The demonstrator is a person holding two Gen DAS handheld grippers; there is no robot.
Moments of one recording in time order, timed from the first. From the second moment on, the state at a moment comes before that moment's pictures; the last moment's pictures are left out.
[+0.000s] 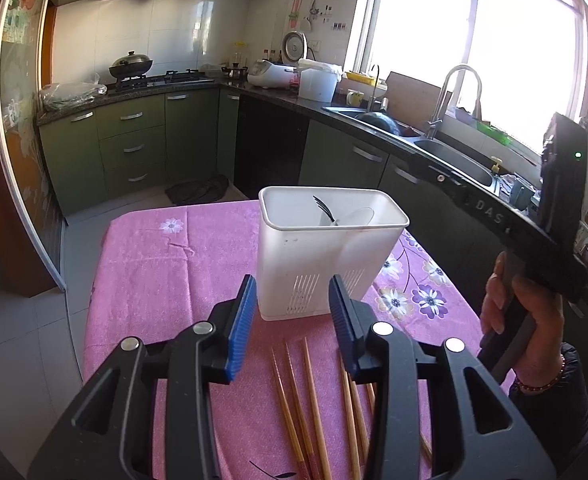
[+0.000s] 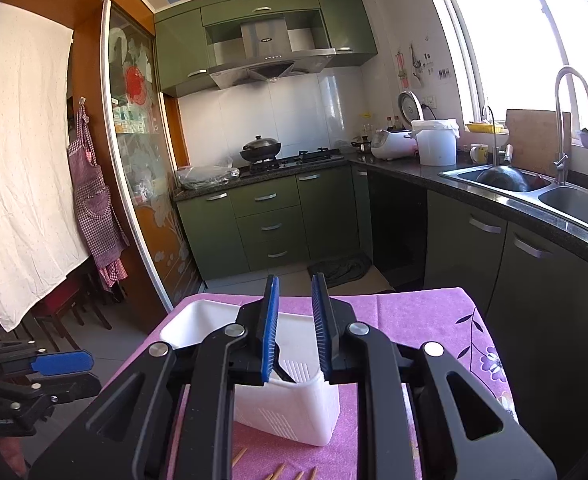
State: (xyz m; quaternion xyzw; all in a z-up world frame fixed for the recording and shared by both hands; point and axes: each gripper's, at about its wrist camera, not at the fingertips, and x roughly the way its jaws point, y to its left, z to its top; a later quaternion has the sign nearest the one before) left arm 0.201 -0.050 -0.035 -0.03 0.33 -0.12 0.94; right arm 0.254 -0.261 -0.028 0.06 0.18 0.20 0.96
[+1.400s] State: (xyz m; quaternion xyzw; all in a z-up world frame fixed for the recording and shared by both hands) left arm 0.240 -0.077 -0.177 0.01 0.58 -0.07 0.81; right arm 0.181 -0.298 -0.135 0.04 0.38 0.19 0.90
